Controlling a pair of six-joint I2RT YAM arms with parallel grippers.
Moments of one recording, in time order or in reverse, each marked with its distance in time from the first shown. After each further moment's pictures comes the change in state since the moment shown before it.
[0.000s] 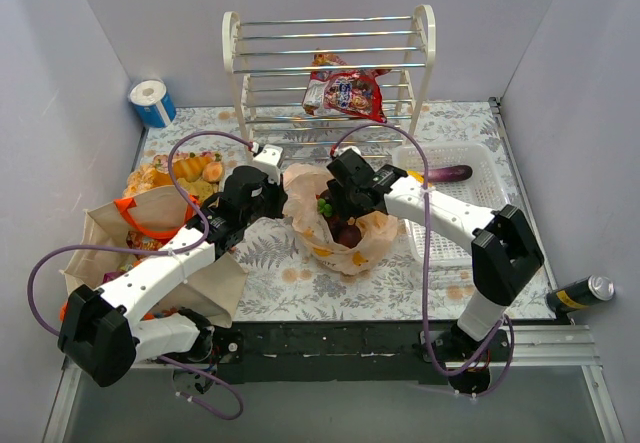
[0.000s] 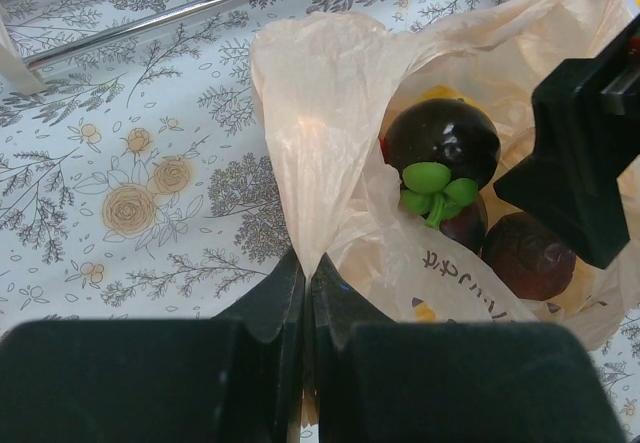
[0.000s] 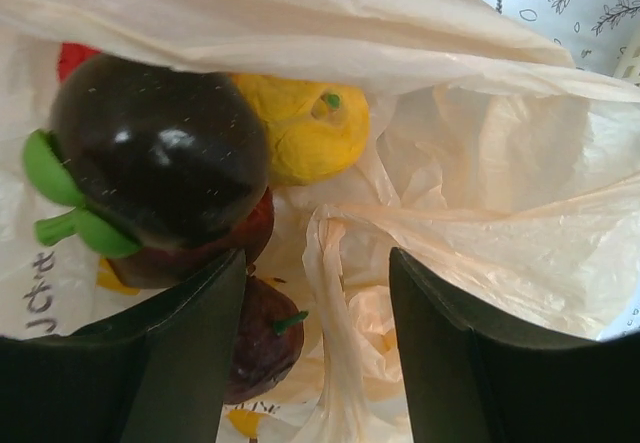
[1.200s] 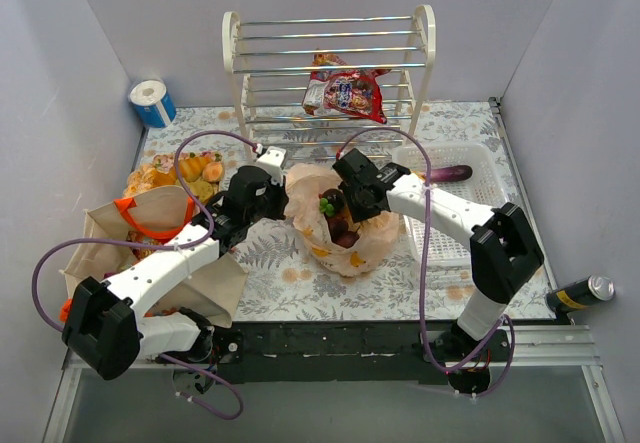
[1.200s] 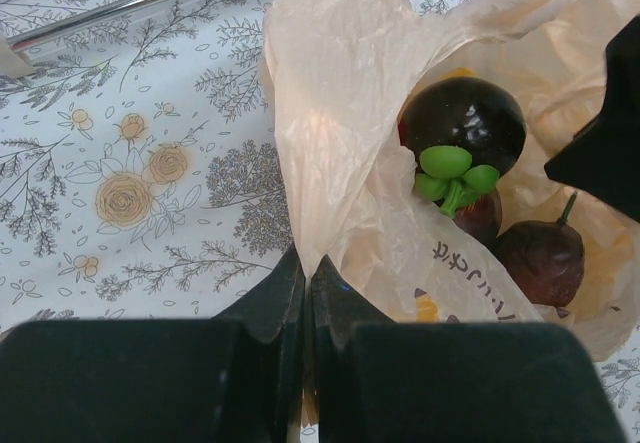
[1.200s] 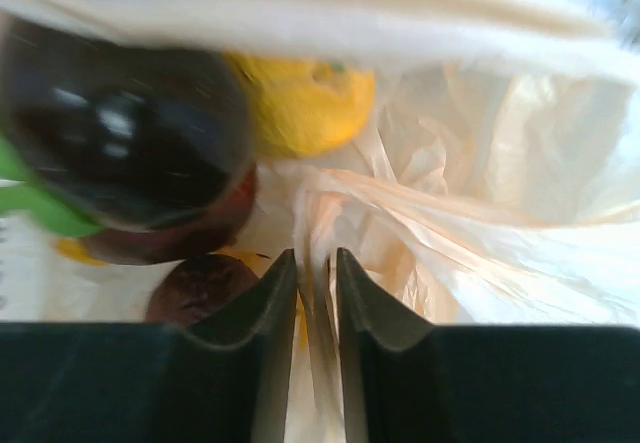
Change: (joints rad) left arm 0.000 0.042 0.000 -0.001 0.002 0.003; right arm -0.038 0.020 -0.027 -0.053 -0.076 0.003
